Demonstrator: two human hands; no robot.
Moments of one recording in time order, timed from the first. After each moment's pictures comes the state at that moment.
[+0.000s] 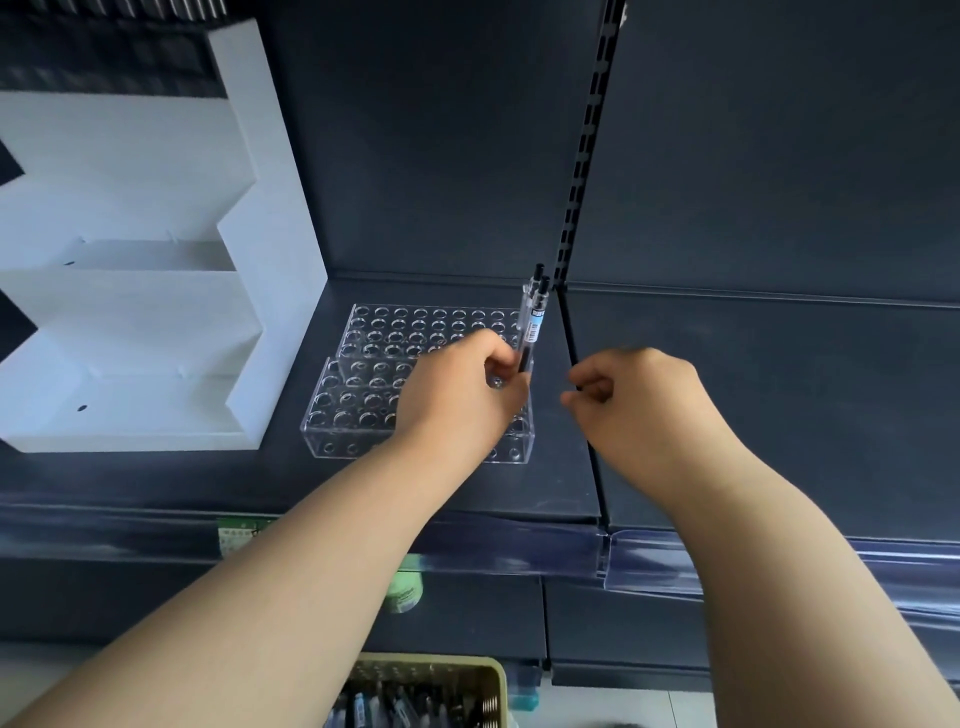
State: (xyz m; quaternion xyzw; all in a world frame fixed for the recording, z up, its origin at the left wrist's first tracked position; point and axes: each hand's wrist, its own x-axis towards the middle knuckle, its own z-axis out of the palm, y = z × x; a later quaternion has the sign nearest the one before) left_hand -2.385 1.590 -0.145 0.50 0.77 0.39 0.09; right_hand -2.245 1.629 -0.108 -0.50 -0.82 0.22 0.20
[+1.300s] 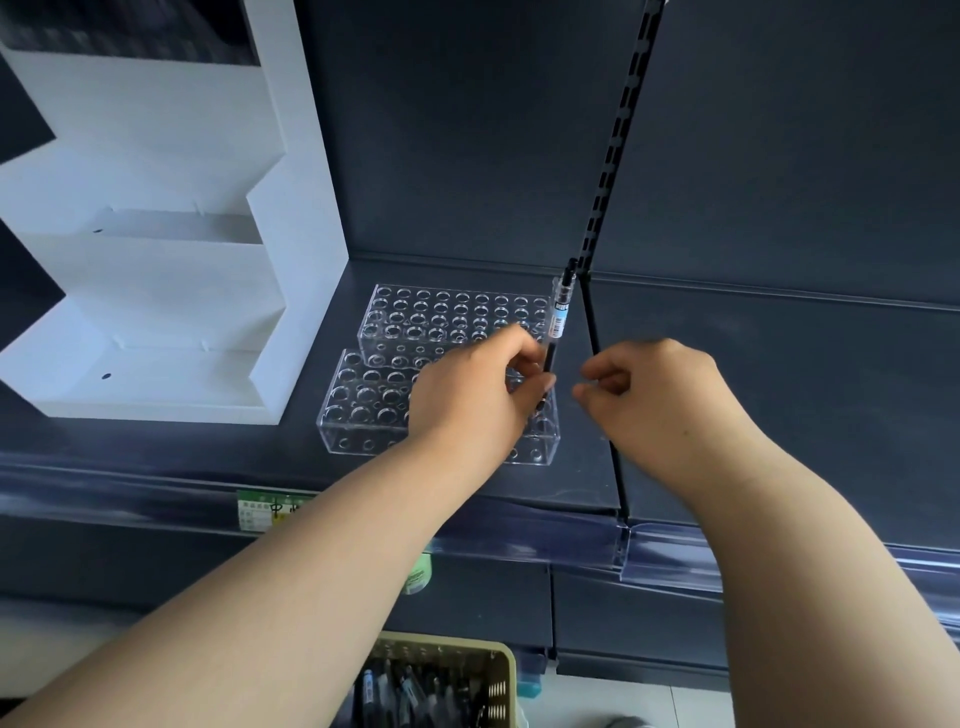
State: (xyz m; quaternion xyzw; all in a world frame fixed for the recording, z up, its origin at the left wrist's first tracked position) left_hand -2.385 1.576 -0.154 0.52 0.78 0.35 0.02; right_hand -2.250 1.627 -0.108 -0.48 -0.83 0.22 0.18
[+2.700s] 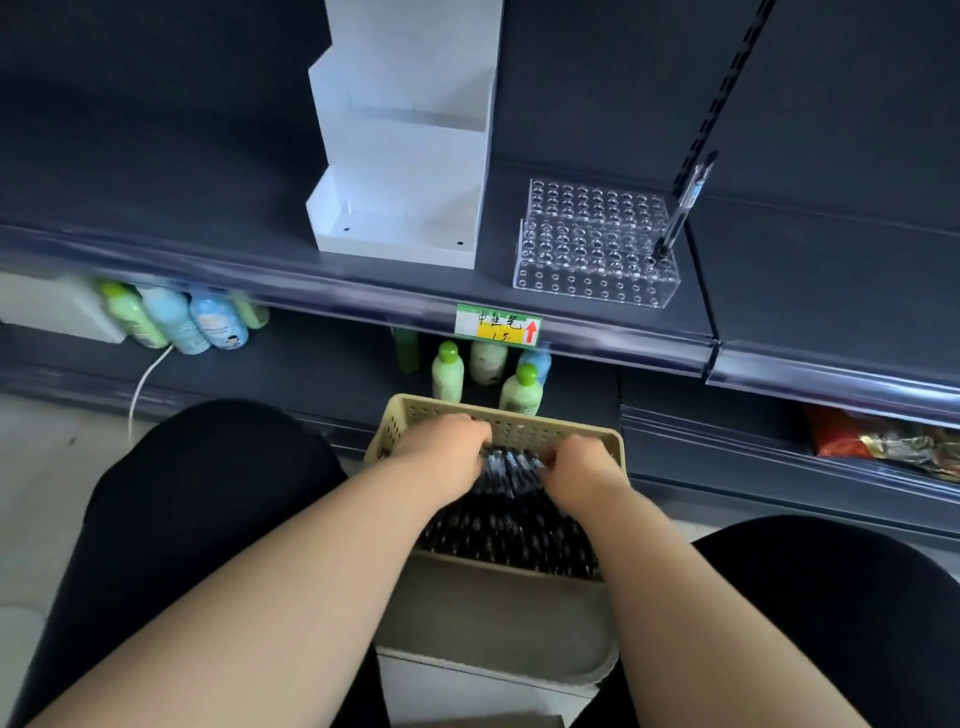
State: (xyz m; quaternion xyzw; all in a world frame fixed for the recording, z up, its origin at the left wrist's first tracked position) left_hand -2.424 1.331 -0.216 0.55 0.81 -0.01 0.20; right_hand -2.287 1.415 -0.228 -0.49 -0.83 0.23 -0.15
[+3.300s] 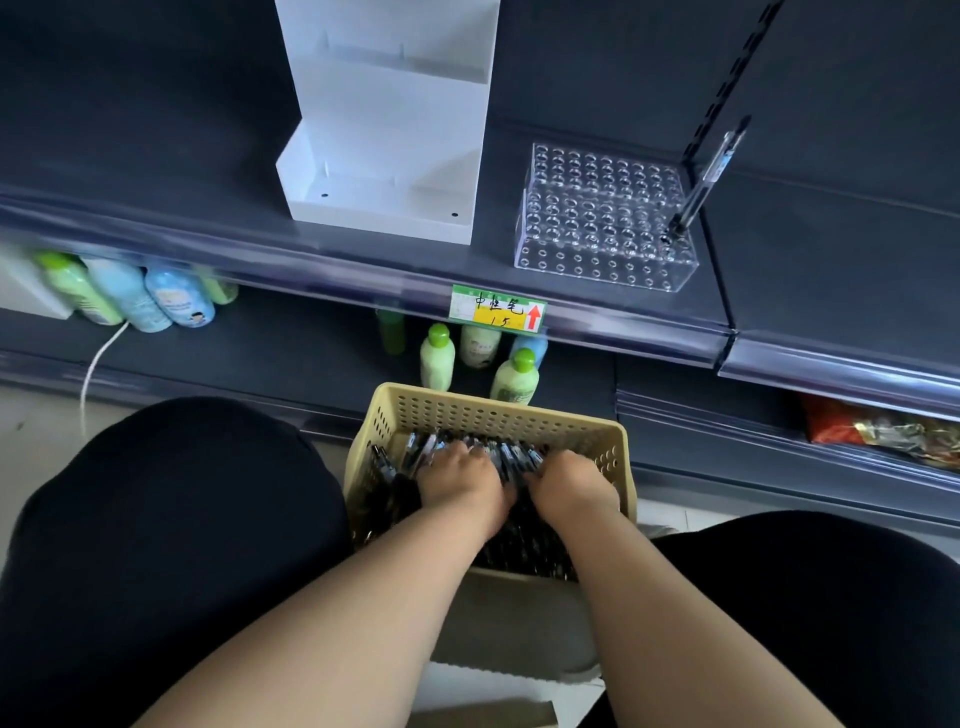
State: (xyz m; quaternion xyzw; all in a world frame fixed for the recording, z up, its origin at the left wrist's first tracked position) left_hand -2.387 1.351 -0.291 0.41 0.87 -0.08 0.26; right_hand -2.299 1.413 -0.276 -0.60 -0.75 0.23 -0.16
